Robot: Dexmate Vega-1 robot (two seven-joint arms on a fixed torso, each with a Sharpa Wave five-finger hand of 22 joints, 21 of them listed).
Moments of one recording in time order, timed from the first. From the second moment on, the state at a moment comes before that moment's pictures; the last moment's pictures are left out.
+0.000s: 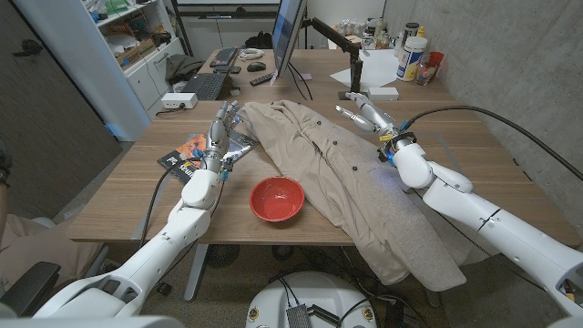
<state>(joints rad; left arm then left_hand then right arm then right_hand) 0.84 0.44 0.36 -1.20 -0.47 -0.56 0.11 0.03 -0.07 0.50 0.07 0.19 0.21 -0.10 0.19 0.18 0.16 -0.02 0.21 0.21 0.02 -0.03 0.18 0.18 0.01 0.04 0.39 0.17 -0.82 -0.76 -0.56 -1.78 -0.31 -0.07 -0.27 0.06 -0.05 0.34 -0.05 0.18 0.00 0.00 0.20 0.19 -0.04 0.01 0.19 0.20 -0.12 -0.03 0.19 0.24 0.04 0.05 0.28 0.17</state>
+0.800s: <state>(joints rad) 0.84 0.44 0.33 -1.19 -0.49 -0.58 0.15 0.03 -0.07 0.50 0.07 0.19 0.21 -0.10 0.19 0.18 0.18 -0.02 0.22 0.20 0.03 -0.03 0.19 0.18 0.04 0.06 0.38 0.17 -0.82 -0.76 -0.60 -1.83 -0.47 -0.16 -0.29 0.07 -0.08 0.32 -0.06 0.18 -0.01 0.00 0.19 0.19 -0.07 0.03 0.18 0.20 -0.15 -0.02 0.19 0.22 0.03 0.06 0.26 0.17</state>
